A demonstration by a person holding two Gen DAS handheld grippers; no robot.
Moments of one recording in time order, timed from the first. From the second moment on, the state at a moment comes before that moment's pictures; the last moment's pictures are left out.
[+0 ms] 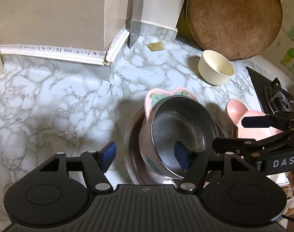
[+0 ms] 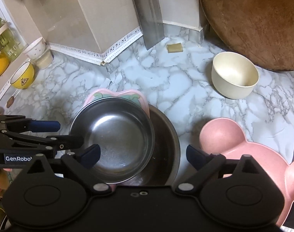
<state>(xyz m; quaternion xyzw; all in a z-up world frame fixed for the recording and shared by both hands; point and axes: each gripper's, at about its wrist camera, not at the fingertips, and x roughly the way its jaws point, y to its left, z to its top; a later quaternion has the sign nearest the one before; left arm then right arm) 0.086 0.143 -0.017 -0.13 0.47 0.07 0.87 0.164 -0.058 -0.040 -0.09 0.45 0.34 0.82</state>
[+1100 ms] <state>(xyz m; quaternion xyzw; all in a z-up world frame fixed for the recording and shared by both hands) 0.209 0.052 0.049 -0.05 0.39 0.02 0.92 0.256 -0.167 0.014 -0.04 0.39 0.24 0.89</state>
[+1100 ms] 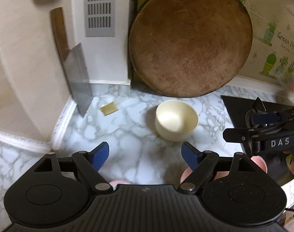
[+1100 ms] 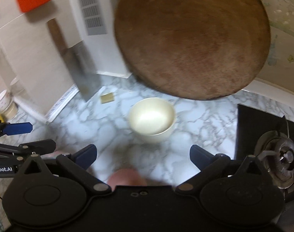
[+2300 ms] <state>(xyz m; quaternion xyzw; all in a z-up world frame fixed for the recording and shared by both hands) 0.402 0.033 -0.063 -0.12 0.52 0.06 0.85 0.408 -0.166 -0.079 -0.01 0.48 0.20 0.86</state>
